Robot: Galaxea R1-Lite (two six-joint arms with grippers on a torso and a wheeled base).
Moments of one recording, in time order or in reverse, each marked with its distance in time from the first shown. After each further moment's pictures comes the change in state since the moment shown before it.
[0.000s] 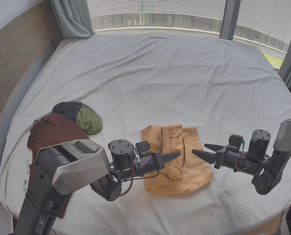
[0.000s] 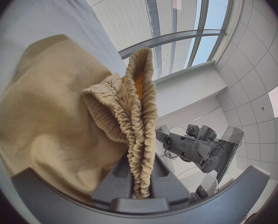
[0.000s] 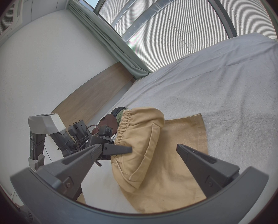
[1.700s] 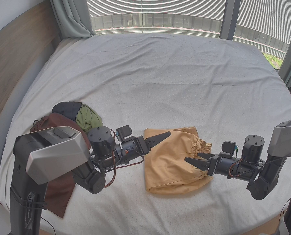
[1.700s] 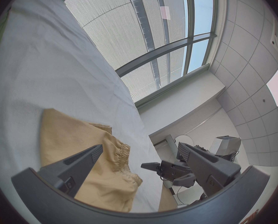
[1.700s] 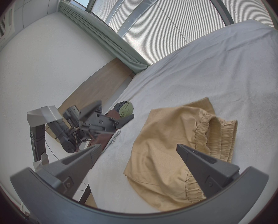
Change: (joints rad) left arm 0.086 -0.150 0.122 -0.062 0.046 0.062; right arm 0.071 0.034 0.014 0.001 -0.032 0.073
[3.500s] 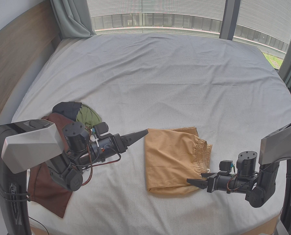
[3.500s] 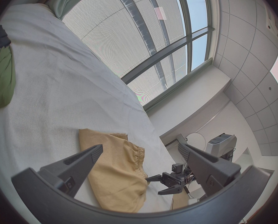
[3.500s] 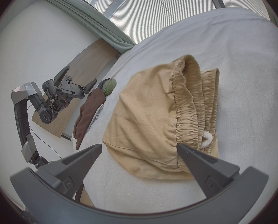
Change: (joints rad) left arm 0.131 -0.139 0.200 -0.006 -0.046 0.128; right arm -0.016 0.143 0.104 0.004 -0.047 -0.083
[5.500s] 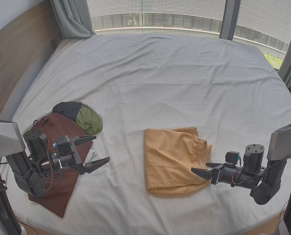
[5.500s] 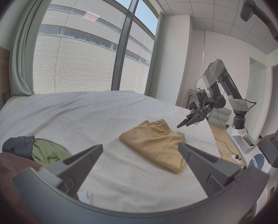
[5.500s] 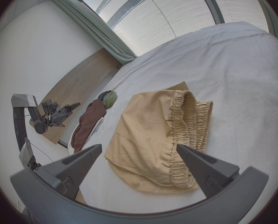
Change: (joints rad) left arm 0.278 -0.195 0.375 0.003 -0.242 0.888; right arm -0.011 -0.107 0.004 -0.002 -0.062 0.000
